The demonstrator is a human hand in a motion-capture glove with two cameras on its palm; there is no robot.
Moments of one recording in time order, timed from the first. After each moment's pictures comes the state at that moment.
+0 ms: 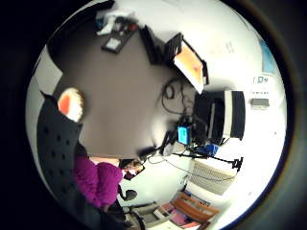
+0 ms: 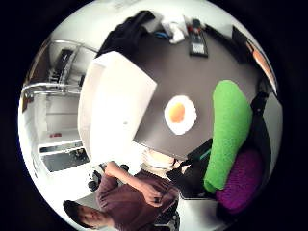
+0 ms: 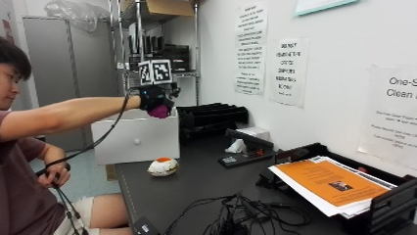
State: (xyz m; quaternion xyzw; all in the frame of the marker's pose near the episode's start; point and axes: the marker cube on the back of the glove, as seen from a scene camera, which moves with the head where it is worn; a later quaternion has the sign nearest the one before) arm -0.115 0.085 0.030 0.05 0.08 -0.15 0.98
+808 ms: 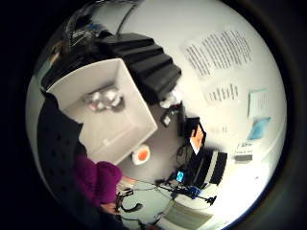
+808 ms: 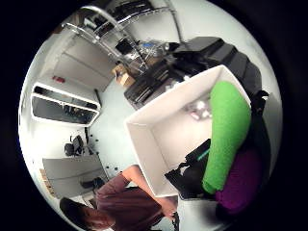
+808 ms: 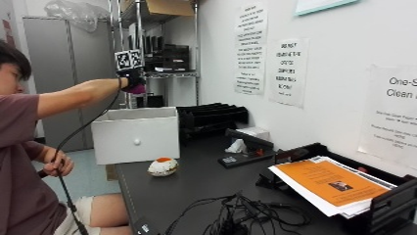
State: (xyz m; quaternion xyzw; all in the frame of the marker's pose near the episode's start) arm -0.471 0.137 -0.011 0.12 0.04 -0.50 0.86
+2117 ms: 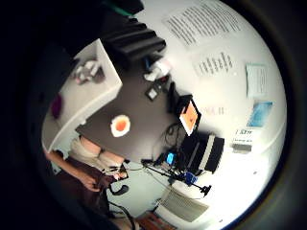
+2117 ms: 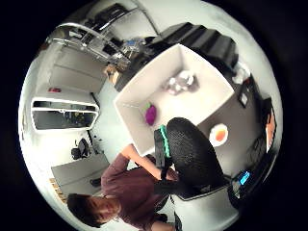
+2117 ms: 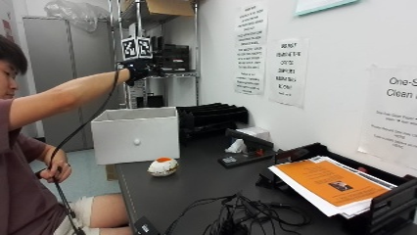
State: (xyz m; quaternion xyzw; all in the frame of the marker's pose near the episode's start) arm -0.316 0.127 -0.060 0.04 0.11 -0.33 0.94
